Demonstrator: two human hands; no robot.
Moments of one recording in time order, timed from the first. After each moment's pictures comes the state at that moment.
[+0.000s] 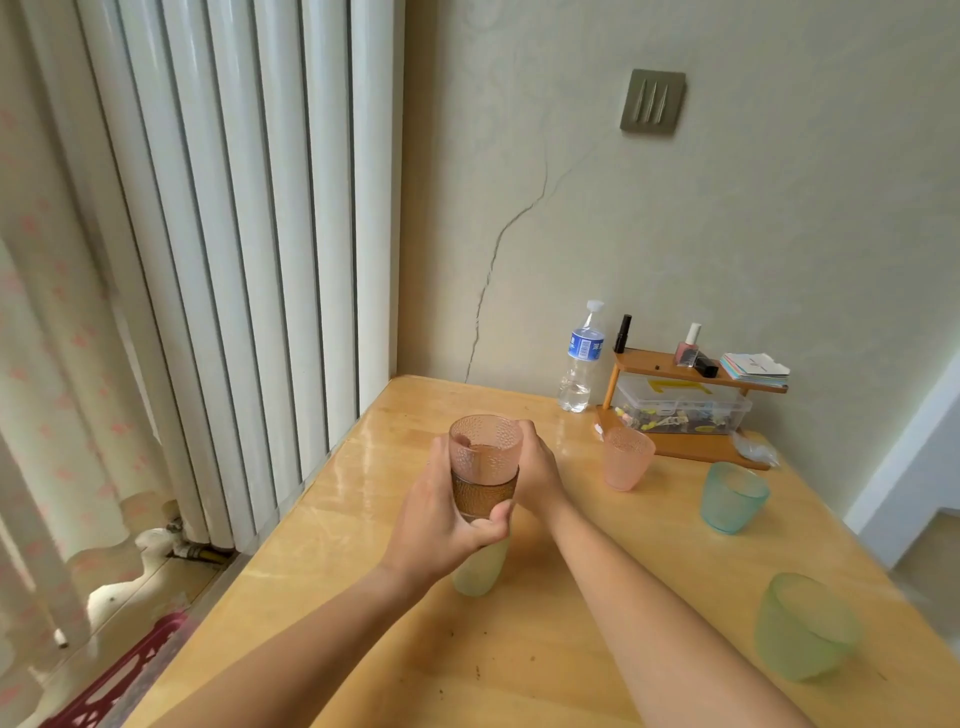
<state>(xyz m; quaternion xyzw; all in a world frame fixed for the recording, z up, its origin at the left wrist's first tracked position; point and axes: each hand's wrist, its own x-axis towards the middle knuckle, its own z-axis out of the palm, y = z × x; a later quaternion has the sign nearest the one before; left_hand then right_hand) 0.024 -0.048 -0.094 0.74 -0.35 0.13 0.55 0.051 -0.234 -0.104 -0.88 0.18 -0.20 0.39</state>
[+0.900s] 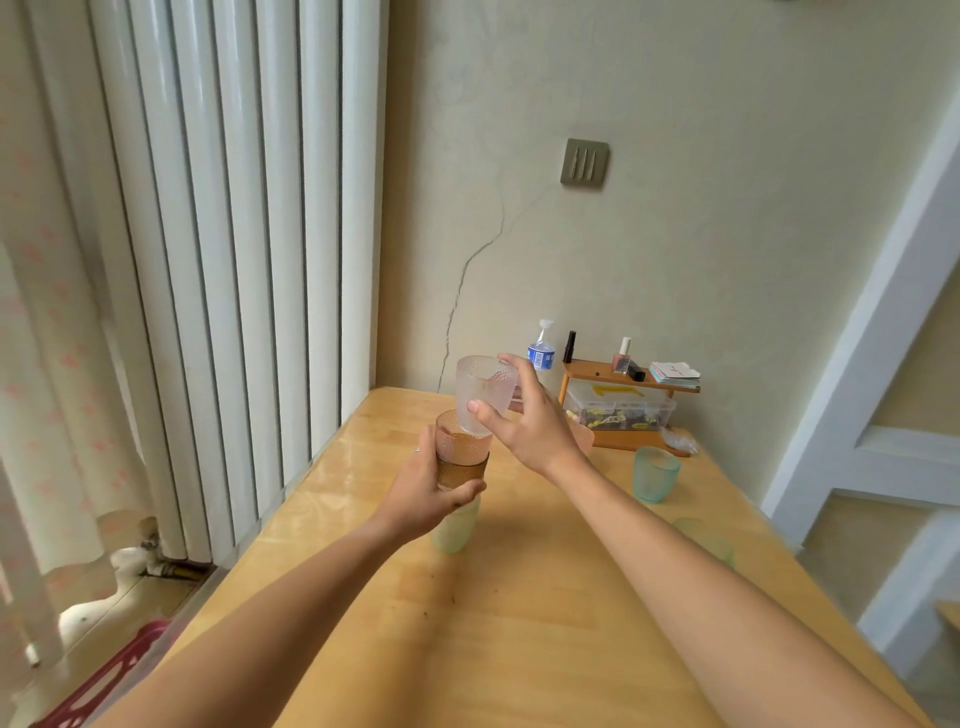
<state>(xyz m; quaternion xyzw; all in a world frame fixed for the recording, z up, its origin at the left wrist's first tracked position) -0.002 -0.028 -0.074 0.77 -0.37 0.01 0.52 -0.076 -0.191 0.014 -0.88 0.04 -0.32 0.36</state>
